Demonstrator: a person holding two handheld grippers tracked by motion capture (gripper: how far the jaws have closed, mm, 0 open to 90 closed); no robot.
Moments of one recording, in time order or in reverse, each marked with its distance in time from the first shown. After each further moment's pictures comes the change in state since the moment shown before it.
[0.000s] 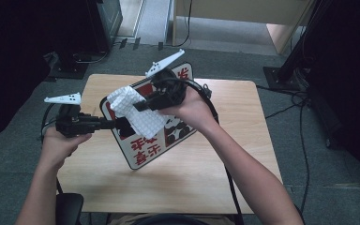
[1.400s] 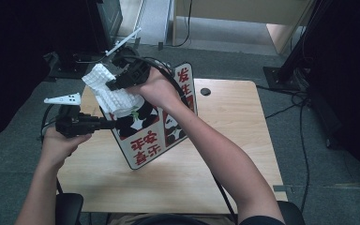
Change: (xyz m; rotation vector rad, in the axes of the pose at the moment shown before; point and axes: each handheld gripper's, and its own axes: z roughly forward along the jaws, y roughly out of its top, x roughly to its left) left arm 0.000 -0.001 0.000 -0.005 0.001 0.021; right arm -0.010 0.075 0.056 0.046 -0.123 -0.010
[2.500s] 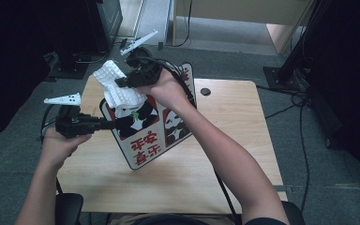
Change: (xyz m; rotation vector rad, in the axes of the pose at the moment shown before) left arm -0.001 0.000 0.000 0.003 0.000 -0.001; right arm -0.018 -0.020 -0.011 -0.084 -0.022 0.009
